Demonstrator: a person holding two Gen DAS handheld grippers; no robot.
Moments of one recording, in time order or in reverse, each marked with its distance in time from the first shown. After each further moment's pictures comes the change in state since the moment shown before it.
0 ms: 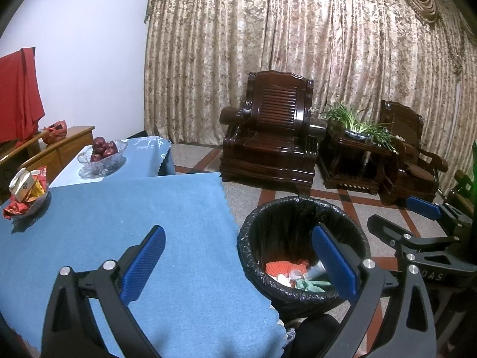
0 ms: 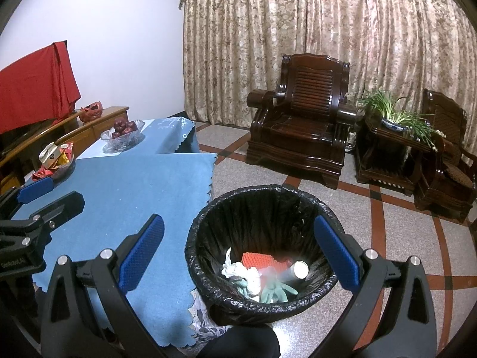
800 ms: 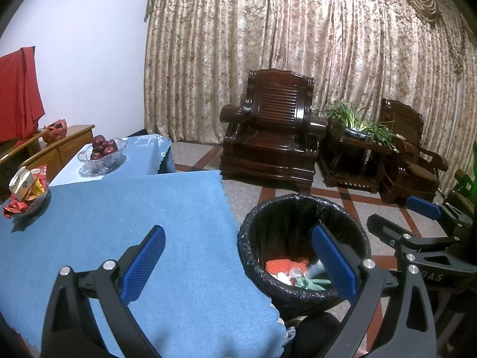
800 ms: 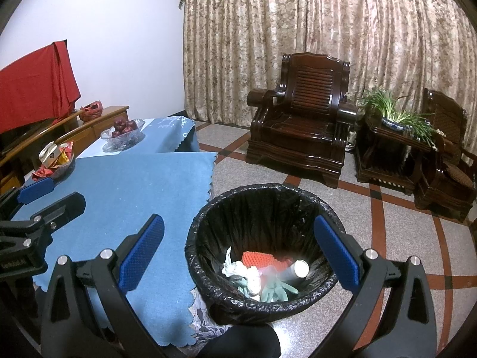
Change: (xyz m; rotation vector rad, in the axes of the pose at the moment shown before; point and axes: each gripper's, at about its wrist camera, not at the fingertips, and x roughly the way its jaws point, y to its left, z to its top) left arm 0.001 0.003 -0.005 0.001 0.006 0.000; right arm 0.001 0.000 0.000 0.000 0.001 -0.001
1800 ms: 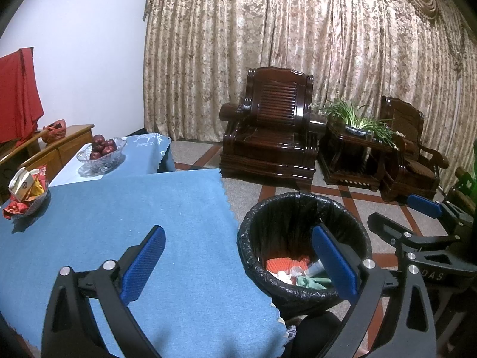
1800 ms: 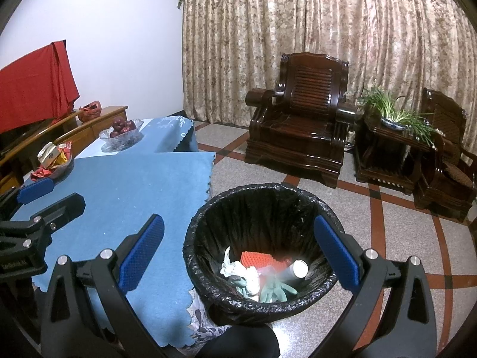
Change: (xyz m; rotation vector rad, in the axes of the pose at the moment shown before) left arm 0.001 0.001 -0.002 0.003 0.007 -0.001; right arm 0.004 -0.001 -0.009 0.001 0.002 -0.004
